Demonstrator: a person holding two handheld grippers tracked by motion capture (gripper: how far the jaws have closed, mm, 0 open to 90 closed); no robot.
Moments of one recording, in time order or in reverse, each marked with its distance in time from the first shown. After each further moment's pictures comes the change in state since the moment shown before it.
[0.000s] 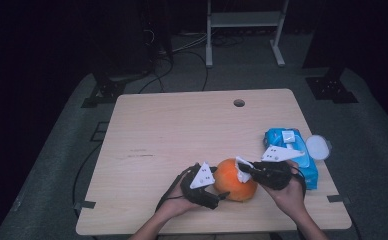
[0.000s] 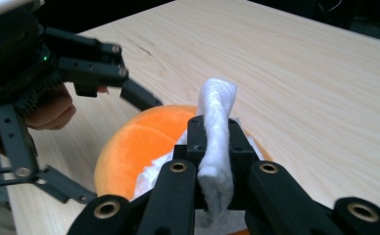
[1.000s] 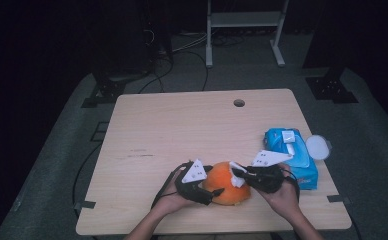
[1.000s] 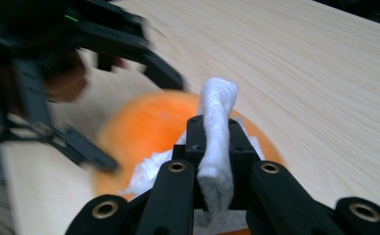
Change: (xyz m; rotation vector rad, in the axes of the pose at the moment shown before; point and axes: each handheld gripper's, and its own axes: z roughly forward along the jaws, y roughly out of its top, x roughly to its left) left arm 0.017 -0.016 -0.006 0.014 -0.025 -0.017; right arm 0.005 -0.007 0.015 0.058 0.005 -0.052
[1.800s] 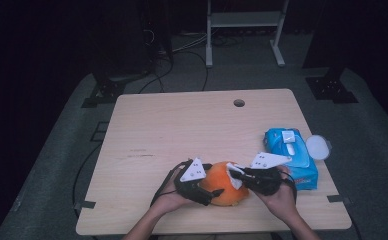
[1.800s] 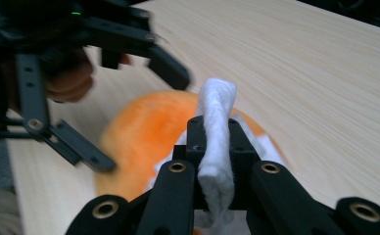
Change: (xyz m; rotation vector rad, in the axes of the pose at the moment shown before) left arm -0.004 0.011 -0.003 -0.007 -0.013 0.027; right arm 0.014 0.003 0.003 -0.036 0.039 -0.013
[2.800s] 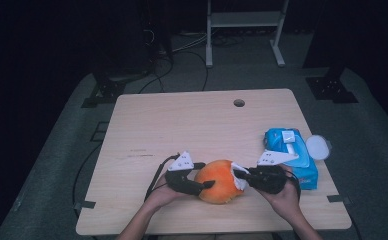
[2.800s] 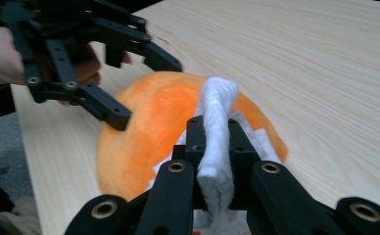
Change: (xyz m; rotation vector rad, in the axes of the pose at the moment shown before) left arm 0.032 -0.018 -0.014 -0.004 -0.036 -0.145; right arm -0.015 -0.010 -0.006 -0.008 0.037 0.104
